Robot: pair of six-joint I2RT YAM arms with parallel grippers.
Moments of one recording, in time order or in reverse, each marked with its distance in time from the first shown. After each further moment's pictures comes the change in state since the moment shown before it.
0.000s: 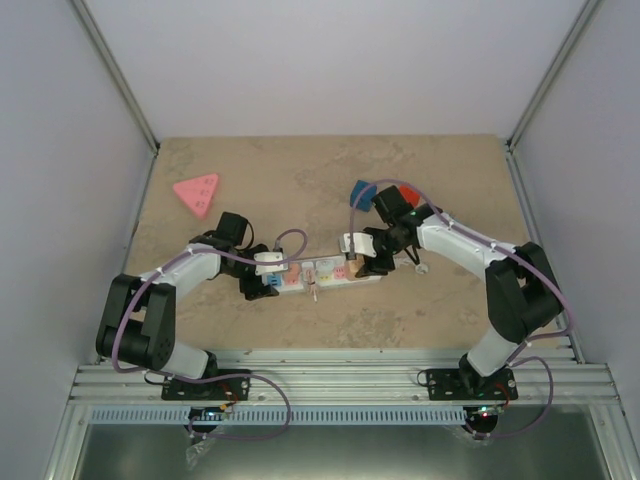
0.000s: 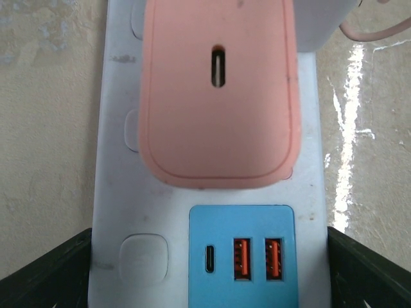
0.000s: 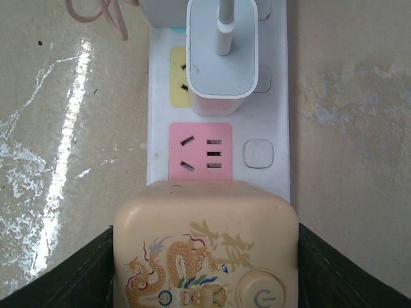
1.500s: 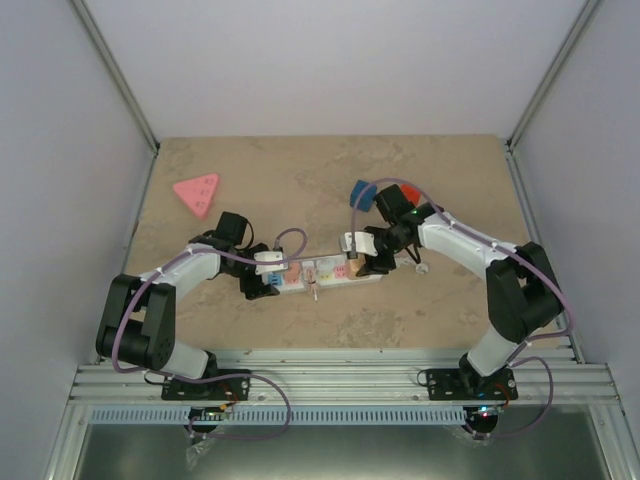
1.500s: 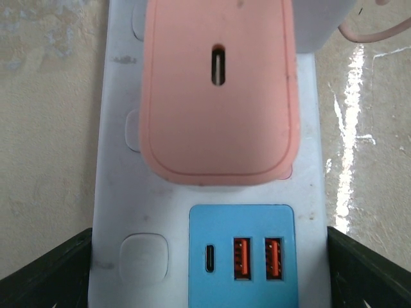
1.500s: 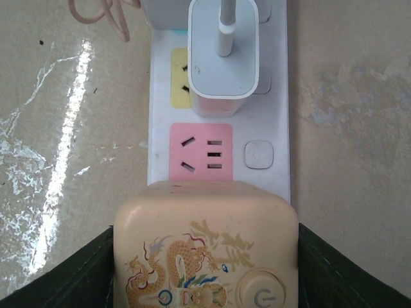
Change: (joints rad) left arm 0.002 0.000 0.000 0.006 0.011 -0.005; right arm -0.010 0.006 0.016 -0.020 -0.015 -0.019
